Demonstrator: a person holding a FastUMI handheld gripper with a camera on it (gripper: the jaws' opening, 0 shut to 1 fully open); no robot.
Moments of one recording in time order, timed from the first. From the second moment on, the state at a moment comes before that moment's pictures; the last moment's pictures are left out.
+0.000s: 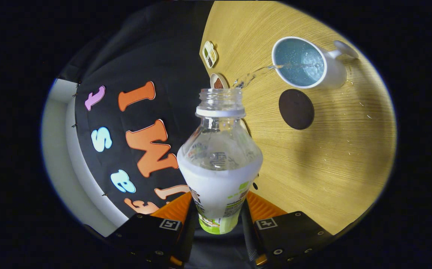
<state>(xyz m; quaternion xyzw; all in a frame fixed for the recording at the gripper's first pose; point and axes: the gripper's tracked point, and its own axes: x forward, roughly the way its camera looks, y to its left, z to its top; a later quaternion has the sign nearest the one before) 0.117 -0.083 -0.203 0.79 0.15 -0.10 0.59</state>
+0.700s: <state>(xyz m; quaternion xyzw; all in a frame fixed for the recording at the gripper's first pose) 0.120 -0.095 -0.195 0.82 0.15 -0.12 0.55</state>
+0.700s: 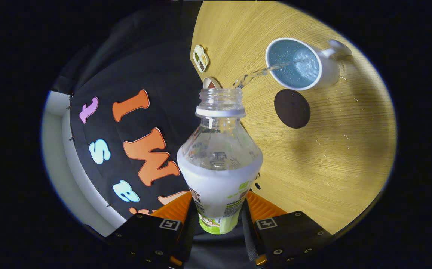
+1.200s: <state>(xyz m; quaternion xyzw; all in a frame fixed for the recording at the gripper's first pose) 0.122 -0.100 -0.191 0.83 0.15 -0.12 0.52</state>
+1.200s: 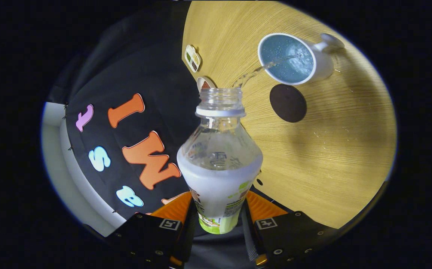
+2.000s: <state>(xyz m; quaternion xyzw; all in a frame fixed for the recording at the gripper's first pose) 0.127 -0.116 -0.189 0.86 0.15 -0.13 0.47</state>
